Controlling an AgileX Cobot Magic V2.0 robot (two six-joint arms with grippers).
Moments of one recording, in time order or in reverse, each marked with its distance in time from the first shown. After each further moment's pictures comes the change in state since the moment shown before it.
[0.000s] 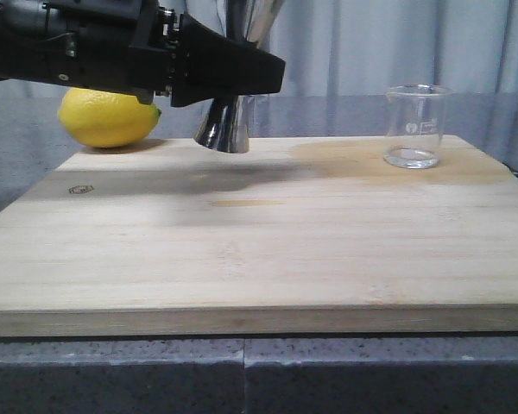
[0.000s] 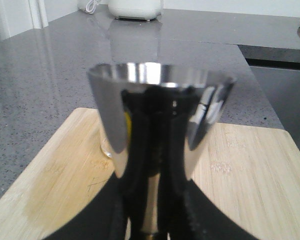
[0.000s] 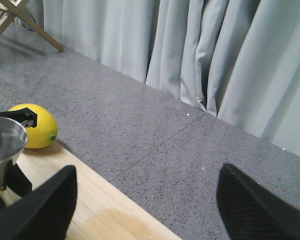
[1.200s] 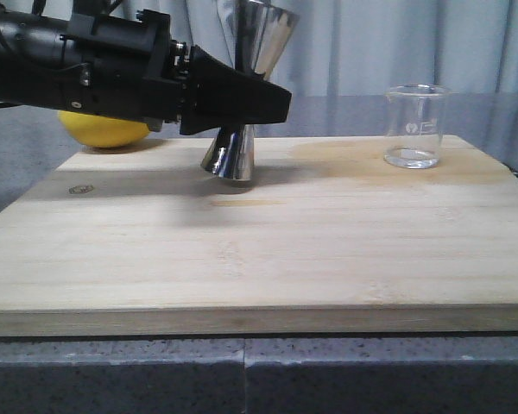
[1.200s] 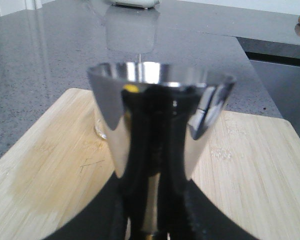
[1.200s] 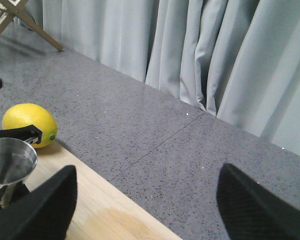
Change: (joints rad) left arm -0.005 0.055 0.000 -0.004 0.000 -0.004; right arm 0.000 0.000 0.000 0.000 -0.004 0.002
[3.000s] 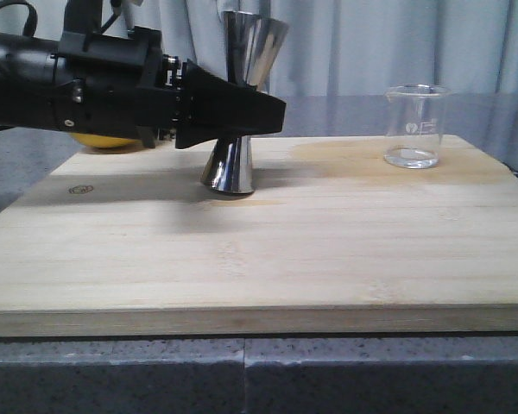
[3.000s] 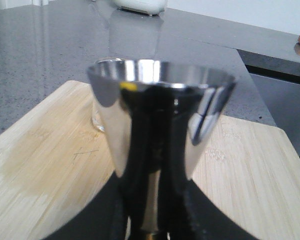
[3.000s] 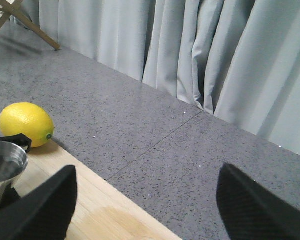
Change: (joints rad) left arm 0.000 0.008 0.062 -0.055 0.026 0.002; right arm 0.000 0.000 0.000 0.000 -0.010 0.000
